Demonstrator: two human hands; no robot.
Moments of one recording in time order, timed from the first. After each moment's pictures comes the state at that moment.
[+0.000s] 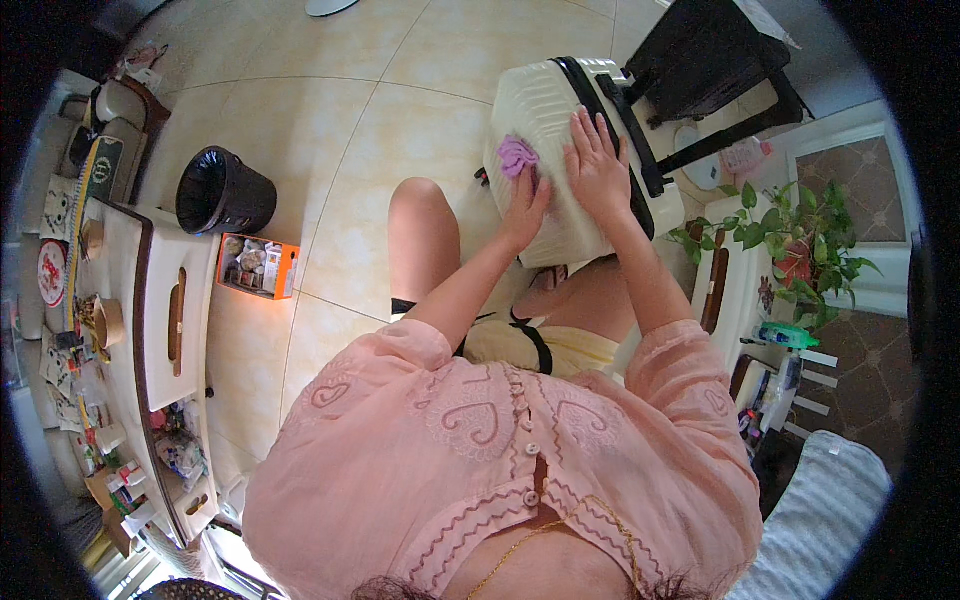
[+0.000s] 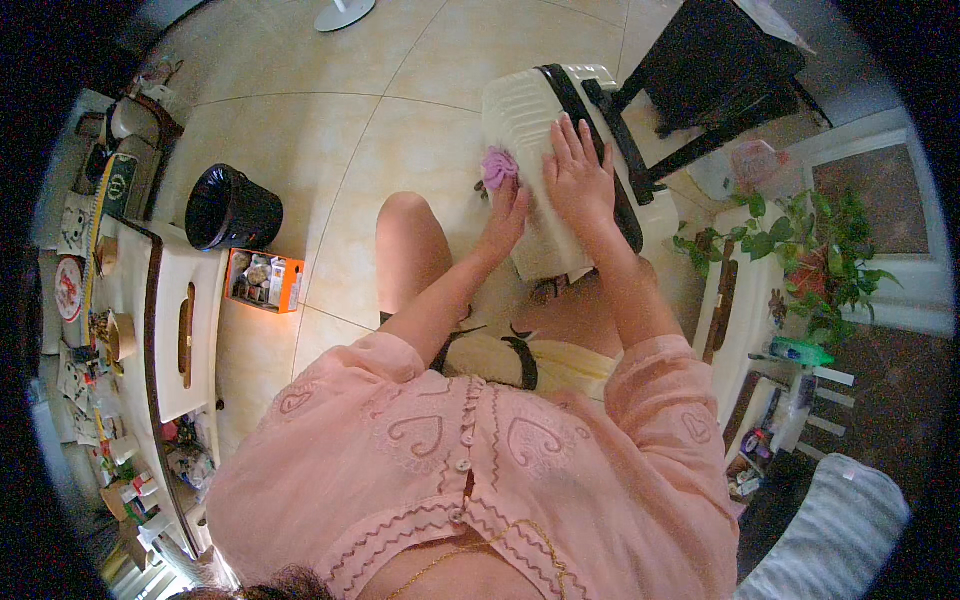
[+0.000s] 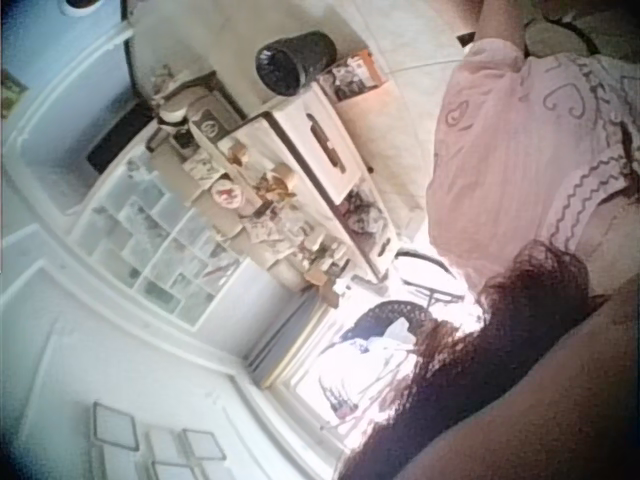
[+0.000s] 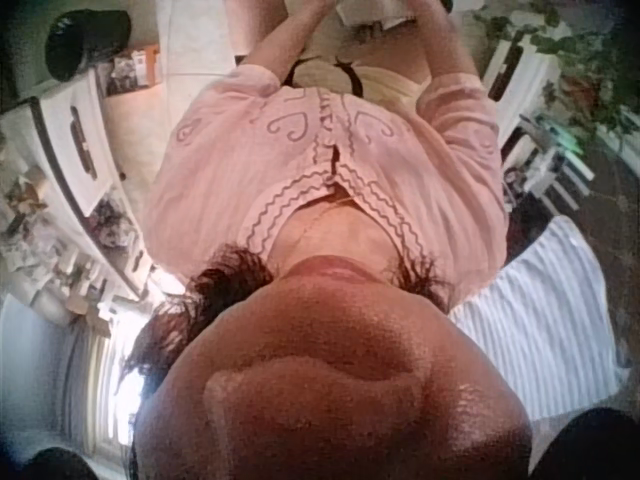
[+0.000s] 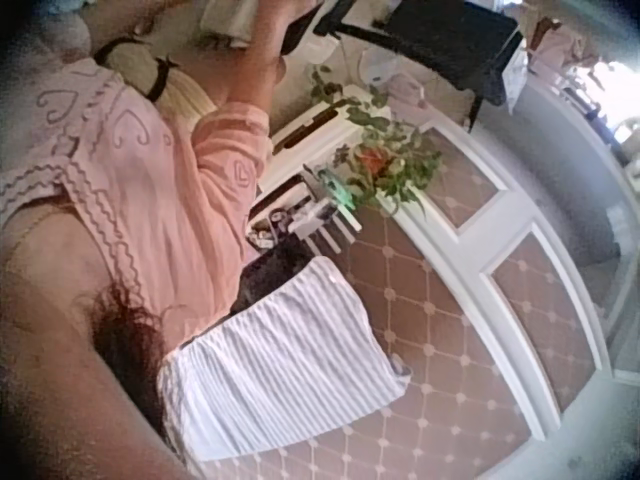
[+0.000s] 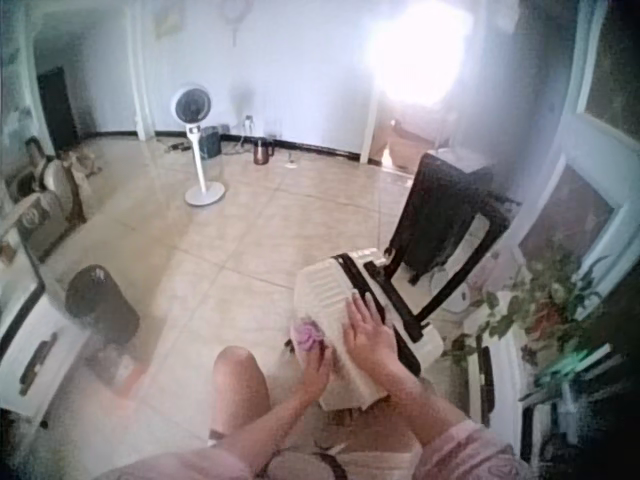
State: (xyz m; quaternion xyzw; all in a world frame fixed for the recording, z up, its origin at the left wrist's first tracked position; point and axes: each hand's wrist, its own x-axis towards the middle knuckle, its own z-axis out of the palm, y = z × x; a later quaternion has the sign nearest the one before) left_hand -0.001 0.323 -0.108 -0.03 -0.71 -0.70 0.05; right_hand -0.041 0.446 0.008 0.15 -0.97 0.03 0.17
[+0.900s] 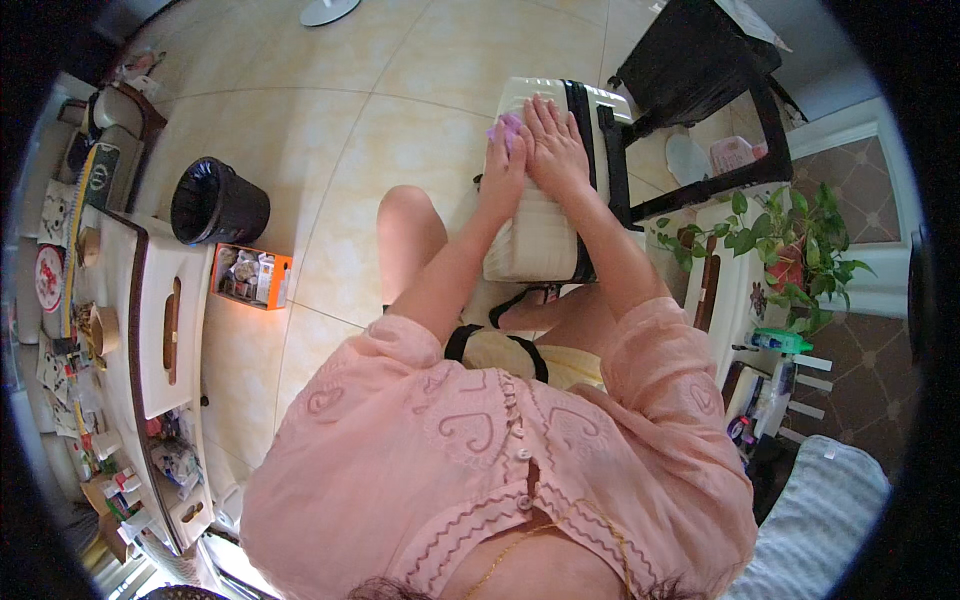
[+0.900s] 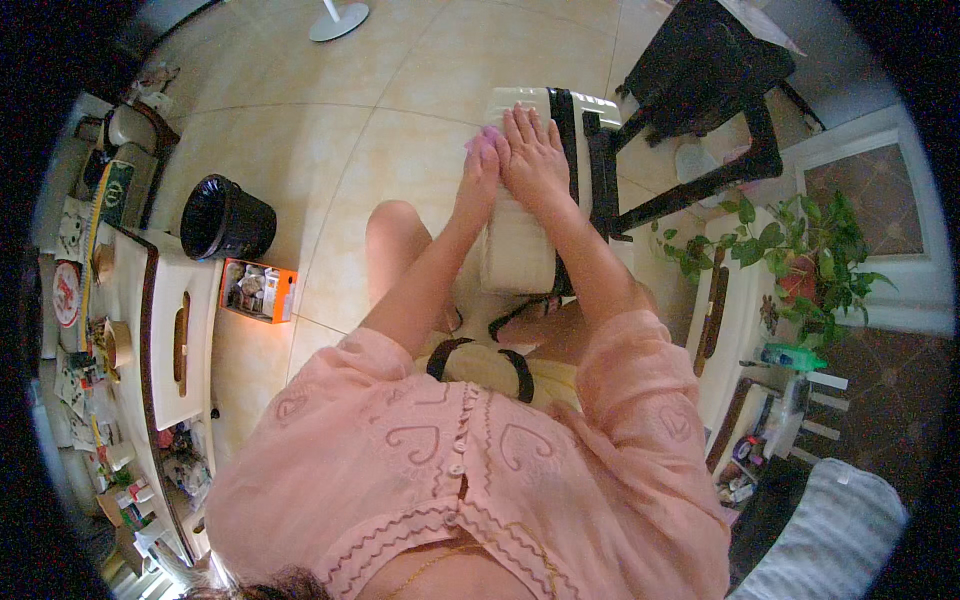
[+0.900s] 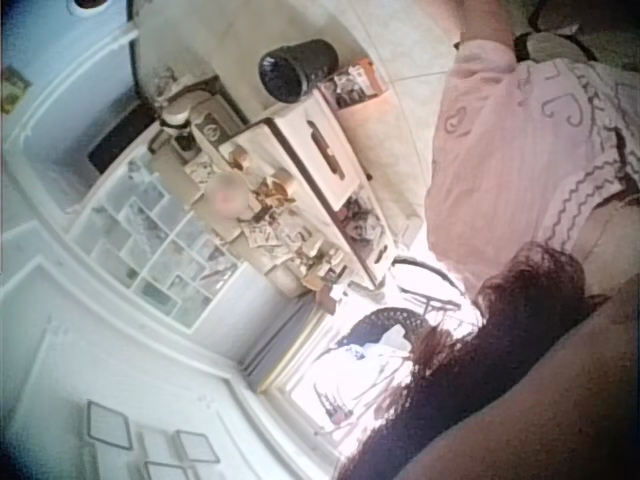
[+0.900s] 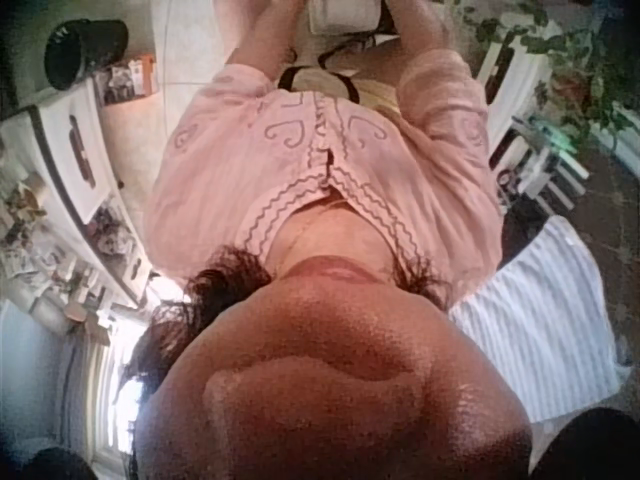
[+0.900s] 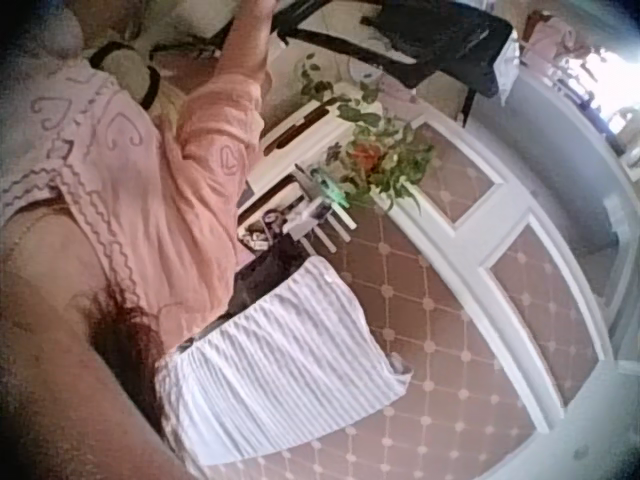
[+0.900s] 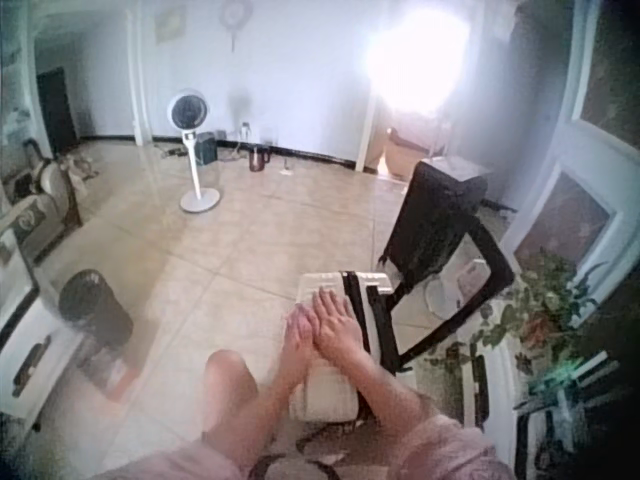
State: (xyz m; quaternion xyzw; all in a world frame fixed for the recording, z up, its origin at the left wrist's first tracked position) left_hand -0.044 0.299 -0.031 -0.04 -0.70 -0.70 0.10; right_hand -0.086 0.412 -0.001 0.21 -0.96 0.07 0.16
